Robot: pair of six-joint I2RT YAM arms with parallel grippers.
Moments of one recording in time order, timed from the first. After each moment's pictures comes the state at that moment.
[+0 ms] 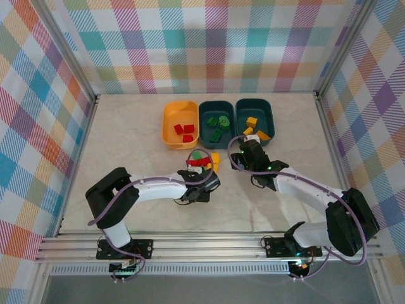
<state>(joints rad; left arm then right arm) -1.00 1.72 0.97 -0.61 -0.34 -0.92 0.63 1.31 0.75 -0.24 0.33 0.40</state>
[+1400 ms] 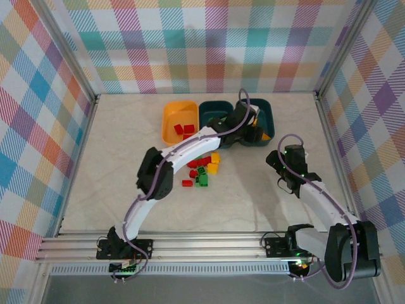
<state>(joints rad) -0.86 2.35 2.22 -0.56 -0.04 -0.36 0.14 1.08 0.52 -0.23 0.10 0.76</state>
